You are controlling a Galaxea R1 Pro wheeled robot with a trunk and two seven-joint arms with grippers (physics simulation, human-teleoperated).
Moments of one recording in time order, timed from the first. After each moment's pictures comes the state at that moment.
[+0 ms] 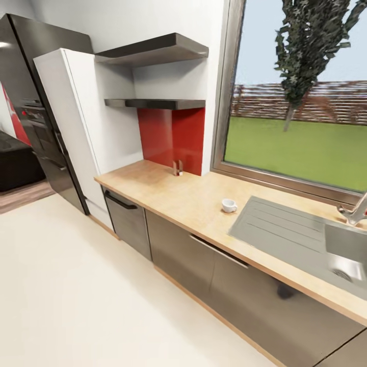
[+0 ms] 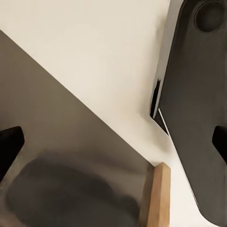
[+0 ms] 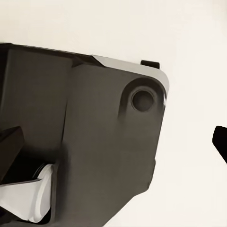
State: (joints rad) left arm -0.08 0.03 -0.55 0.01 0.65 0.00 0.25; right arm -0.12 -0.01 -0.06 -0.07 0.18 -0.11 0.13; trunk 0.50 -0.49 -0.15
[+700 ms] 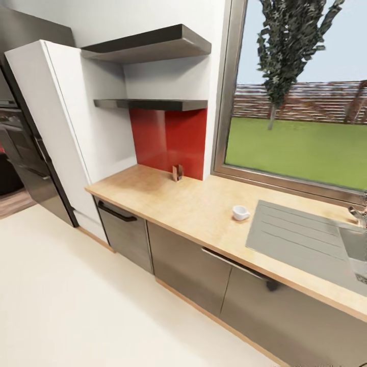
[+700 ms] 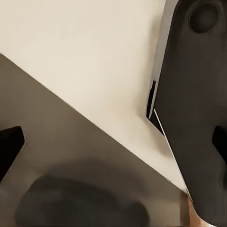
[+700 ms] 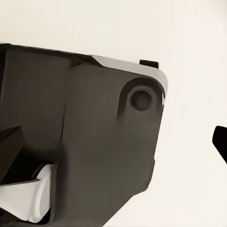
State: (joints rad) left arm -0.08 0.02 -0.55 0.00 0.65 0.00 0.25; right arm -0.12 -0.01 -0.06 -0.07 0.18 -0.11 0.13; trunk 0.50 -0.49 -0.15
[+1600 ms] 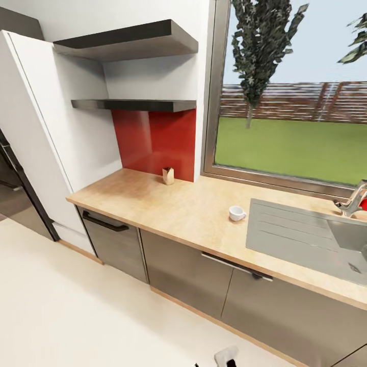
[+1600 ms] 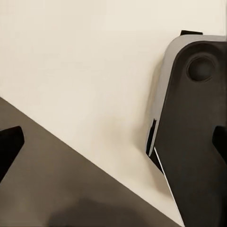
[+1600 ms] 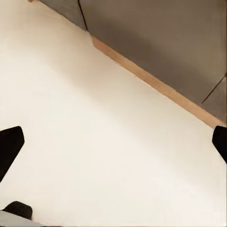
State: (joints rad) left arm -0.08 0.03 -0.55 0.01 0.66 -0.17 0.25; right arm -0.12 0.16 0.03 -0.63 0.25 -0.17 0.13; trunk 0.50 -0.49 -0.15
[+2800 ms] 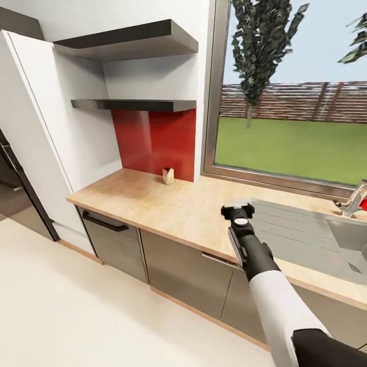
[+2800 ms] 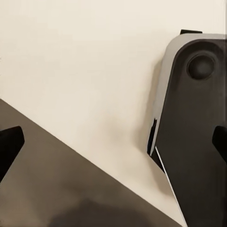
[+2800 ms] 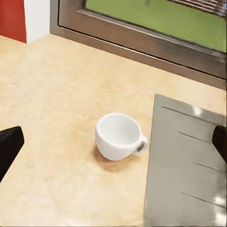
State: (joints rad) left arm -0.07 0.03 -0.55 0.01 0.65 -0.18 0.24; right arm -0.87 0.14 -0.01 -0.89 0.27 0.35 -0.26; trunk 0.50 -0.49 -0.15
